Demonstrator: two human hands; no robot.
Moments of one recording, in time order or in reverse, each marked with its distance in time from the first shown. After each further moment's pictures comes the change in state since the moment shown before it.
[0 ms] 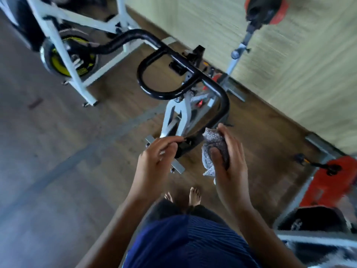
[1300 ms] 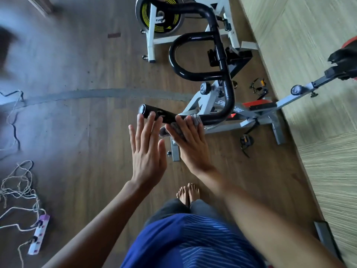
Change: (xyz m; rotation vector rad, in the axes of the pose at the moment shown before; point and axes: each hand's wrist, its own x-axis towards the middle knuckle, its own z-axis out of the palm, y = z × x) left_hand -0.029 -0.036 0.169 0.768 0.848 0.059; right_hand 0.093 0.157 0.014 -0.359 -0.367 -1.140
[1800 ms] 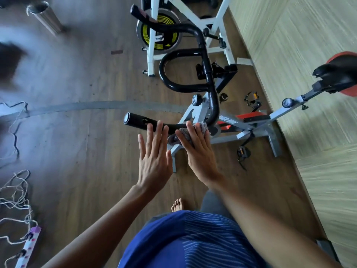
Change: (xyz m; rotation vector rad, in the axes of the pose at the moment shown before) left_hand -0.001 0.030 0.039 0.163 -0.114 0.026; right_hand -0.017 0.055 -0.030 0.068 -0.096 0.025
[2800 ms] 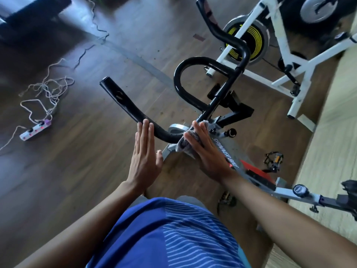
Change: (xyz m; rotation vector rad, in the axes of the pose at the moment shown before) left_hand 0.033 0.138 0.090 0.002 0.248 -0.643; right_hand 0.083 0.211 -0.020 0.647 -0.511 -0.660
